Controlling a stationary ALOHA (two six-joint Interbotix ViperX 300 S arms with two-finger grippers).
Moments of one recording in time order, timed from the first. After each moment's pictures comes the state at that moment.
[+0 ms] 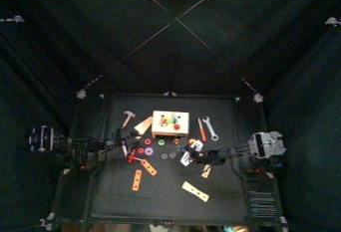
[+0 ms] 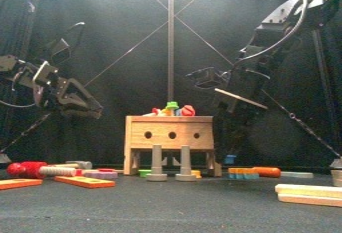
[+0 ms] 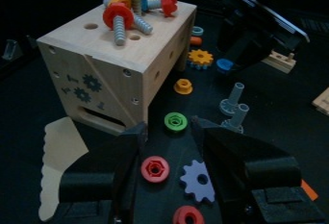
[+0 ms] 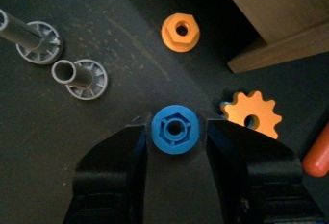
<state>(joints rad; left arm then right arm) 0.22 -0.29 1.34 -0.18 -0.84 0.03 0.04 0.09 0.65 -0.83 0.58 1.39</state>
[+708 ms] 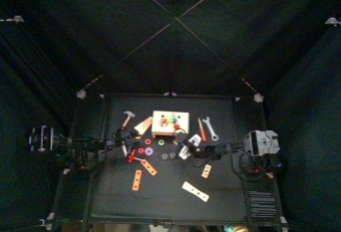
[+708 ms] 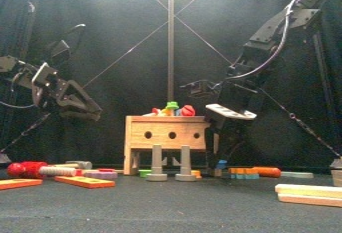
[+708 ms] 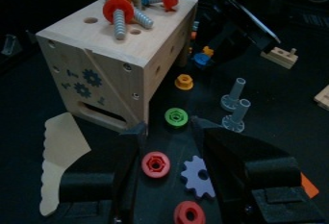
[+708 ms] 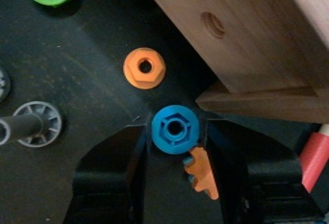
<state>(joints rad) 0.22 -0.29 1.34 -0.18 -0.82 0.04 -0.06 0.15 0.62 -0.95 0.58 1.40</state>
